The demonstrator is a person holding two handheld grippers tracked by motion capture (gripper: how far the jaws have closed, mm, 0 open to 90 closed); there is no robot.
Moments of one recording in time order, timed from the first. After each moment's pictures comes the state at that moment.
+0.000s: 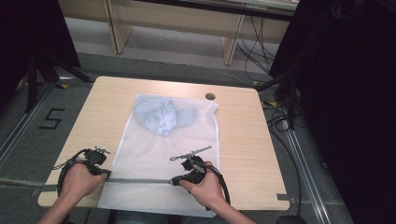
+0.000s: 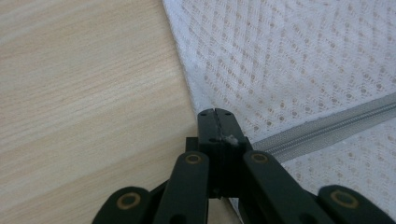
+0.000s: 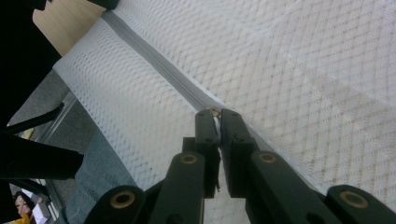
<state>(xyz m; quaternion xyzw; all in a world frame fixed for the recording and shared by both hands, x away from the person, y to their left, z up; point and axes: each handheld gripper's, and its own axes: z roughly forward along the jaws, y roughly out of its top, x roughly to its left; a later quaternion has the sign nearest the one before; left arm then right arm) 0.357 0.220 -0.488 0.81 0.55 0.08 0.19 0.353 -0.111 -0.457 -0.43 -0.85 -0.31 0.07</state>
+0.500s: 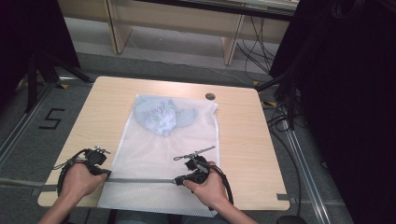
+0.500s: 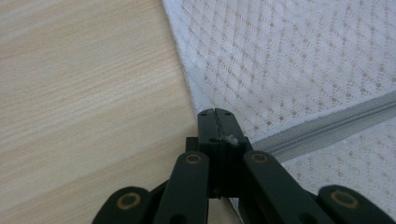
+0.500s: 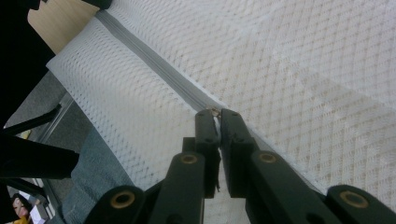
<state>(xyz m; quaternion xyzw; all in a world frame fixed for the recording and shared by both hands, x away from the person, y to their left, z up) 0.357 0.220 -0.488 0.81 0.55 0.08 0.19 0.351 -0.120 -0.455 -0.45 -0.84 -0.30 0.07</state>
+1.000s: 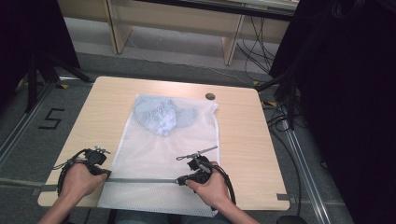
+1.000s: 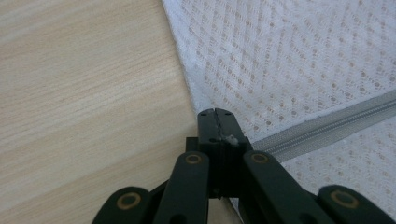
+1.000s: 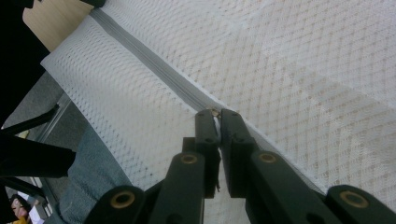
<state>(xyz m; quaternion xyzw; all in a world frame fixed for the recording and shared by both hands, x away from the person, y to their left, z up) 0.358 0.220 -0.488 0.81 0.54 0.08 0.19 0.351 -0.126 -0.454 -0.45 -0.84 -0.30 0.07</state>
